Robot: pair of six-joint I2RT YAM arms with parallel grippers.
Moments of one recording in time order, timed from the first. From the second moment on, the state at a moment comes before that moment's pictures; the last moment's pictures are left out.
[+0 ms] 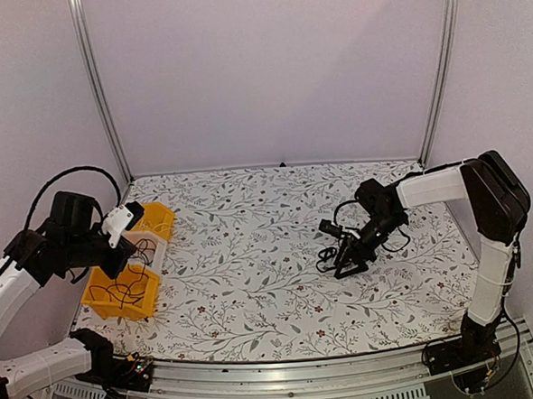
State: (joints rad) left arm -0.37 0.76 0.79 -0.82 -0.05 0.37; right arm 0.47 1.91 1.16 -0.69 -0.79 -0.68
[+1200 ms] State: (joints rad) left arm -0.39 0.79 0.95 -1.14 0.32 0.50; right arm 0.49 1.93 1.17 -0.71 -0.79 -0.69
